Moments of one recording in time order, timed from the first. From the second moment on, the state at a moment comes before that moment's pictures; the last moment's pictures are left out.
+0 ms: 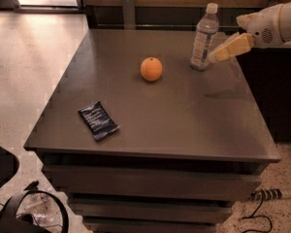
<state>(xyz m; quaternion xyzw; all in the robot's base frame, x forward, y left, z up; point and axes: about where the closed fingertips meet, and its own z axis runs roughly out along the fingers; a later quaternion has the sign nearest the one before) 0.677 -0.231 0.938 -0.42 0.76 0.16 0.47</state>
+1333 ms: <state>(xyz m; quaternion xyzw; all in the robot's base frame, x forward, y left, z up) 0.744 -0.231 0.913 -0.37 0.74 0.20 0.53</state>
